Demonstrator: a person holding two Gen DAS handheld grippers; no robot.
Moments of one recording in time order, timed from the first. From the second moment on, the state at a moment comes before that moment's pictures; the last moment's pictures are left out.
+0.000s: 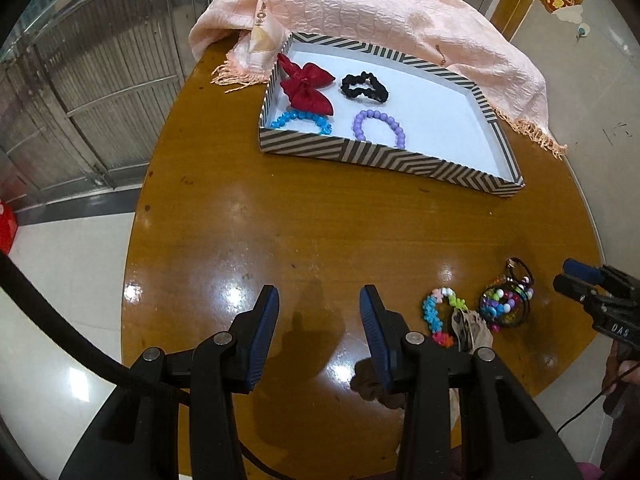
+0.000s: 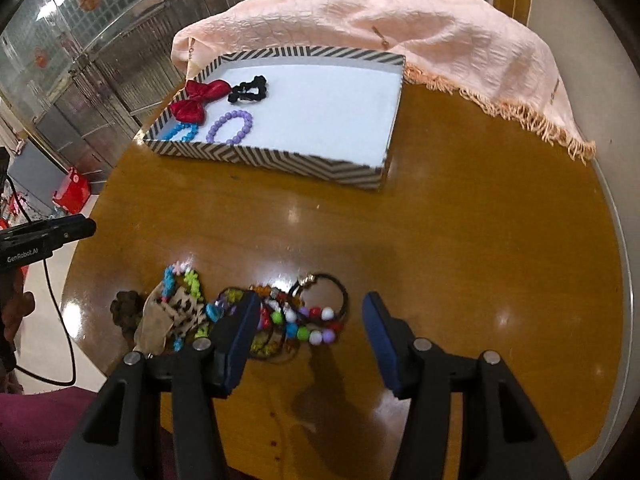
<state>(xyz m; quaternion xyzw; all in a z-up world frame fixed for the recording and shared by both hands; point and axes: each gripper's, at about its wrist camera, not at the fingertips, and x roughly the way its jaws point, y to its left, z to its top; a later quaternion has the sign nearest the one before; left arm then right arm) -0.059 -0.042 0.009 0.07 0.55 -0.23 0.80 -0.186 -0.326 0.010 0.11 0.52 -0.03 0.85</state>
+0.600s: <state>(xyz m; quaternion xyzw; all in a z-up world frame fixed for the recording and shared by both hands) -0.073 -0.031 -0.011 0.06 0.57 -0.22 0.79 -0.199 -0.297 -0.029 0.13 0.54 -0.01 0.83</state>
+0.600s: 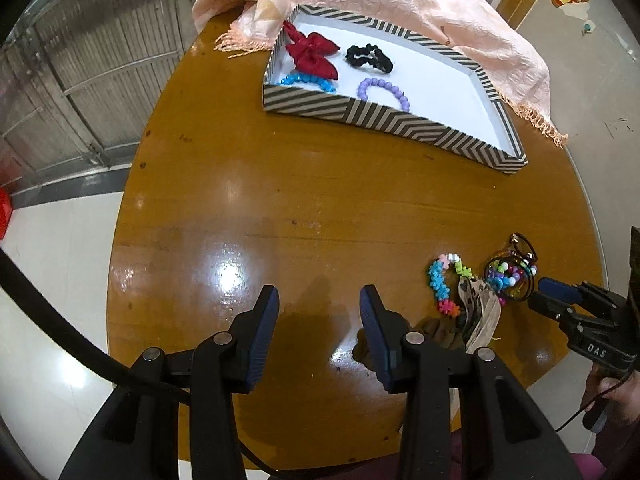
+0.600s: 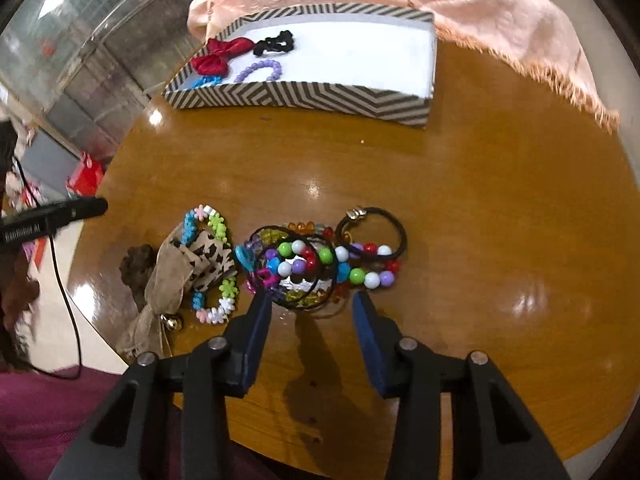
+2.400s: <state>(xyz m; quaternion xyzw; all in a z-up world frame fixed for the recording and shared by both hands) -0.104 -0.065 -0.050 0.06 0.63 -0.31 0.71 -0.209 -0.340 -0.046 0.19 0.51 -0.05 0.84</state>
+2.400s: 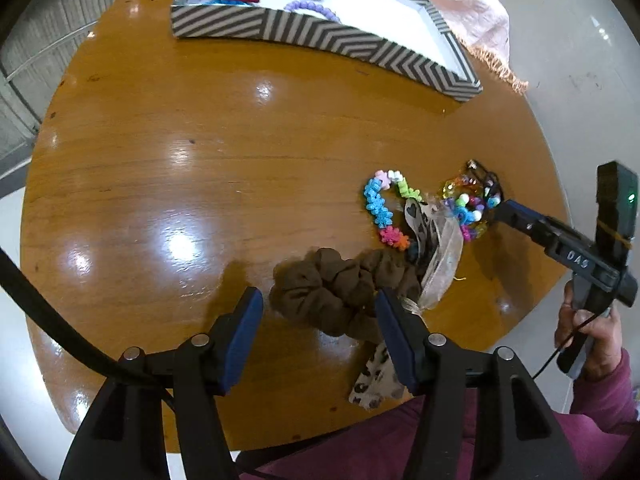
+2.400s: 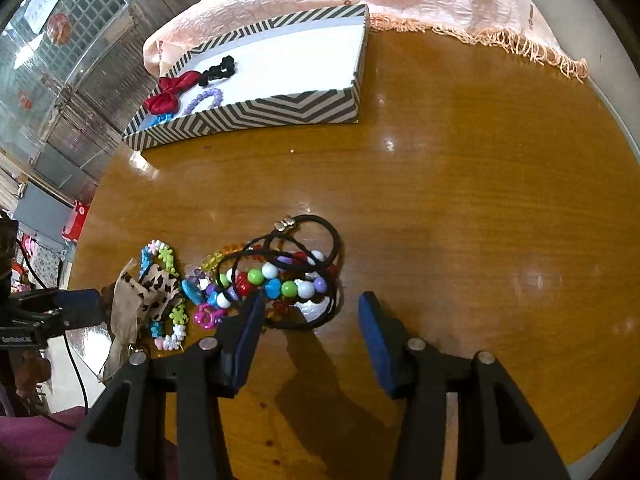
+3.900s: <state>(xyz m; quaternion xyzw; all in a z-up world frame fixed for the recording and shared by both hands) -0.034 -0.042 0.093 0.02 0.48 -0.33 0.81 -0.186 -0.352 0.027 0.16 0.46 -0.01 0.87</state>
